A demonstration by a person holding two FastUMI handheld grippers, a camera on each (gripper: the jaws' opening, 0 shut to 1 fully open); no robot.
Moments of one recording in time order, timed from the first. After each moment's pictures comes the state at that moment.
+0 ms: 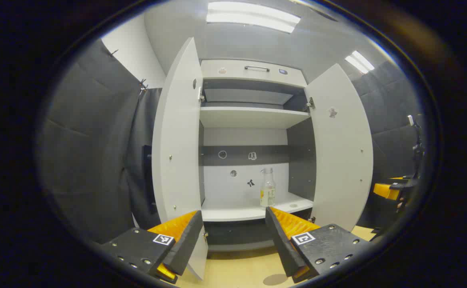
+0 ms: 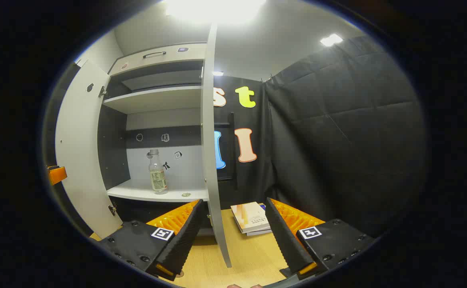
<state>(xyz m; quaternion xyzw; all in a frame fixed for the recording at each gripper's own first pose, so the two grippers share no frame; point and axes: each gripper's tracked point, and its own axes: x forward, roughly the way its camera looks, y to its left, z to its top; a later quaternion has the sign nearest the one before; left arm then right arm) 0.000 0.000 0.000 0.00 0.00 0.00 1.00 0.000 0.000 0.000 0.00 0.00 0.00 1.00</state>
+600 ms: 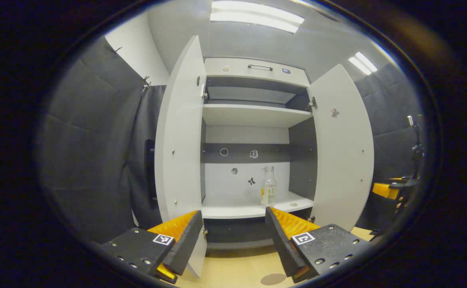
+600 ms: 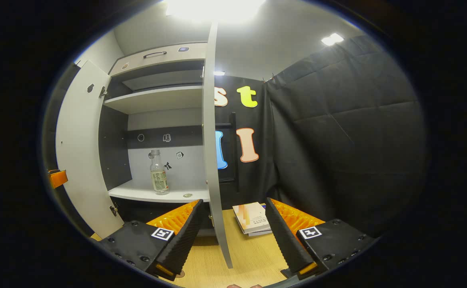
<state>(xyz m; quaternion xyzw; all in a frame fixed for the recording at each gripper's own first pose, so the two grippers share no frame) 0.002 0.002 0.000 -0.01 0.01 0.01 1.00 0.004 0.002 0.004 0.00 0.00 0.00 1.00</state>
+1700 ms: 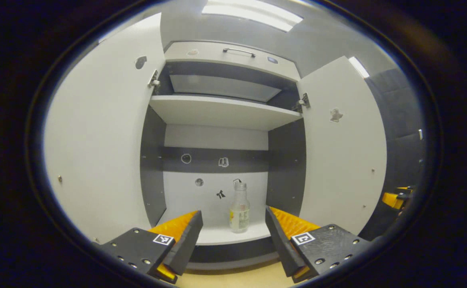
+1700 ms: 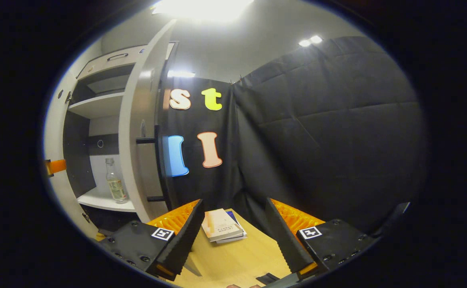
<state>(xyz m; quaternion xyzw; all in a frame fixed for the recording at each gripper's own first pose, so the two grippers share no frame) 0.039 -0.031 0.012 -0.02 0.01 -0.08 1.00 0.041 -0.106 0.023 0.01 -0.01 -0.13 0.99</state>
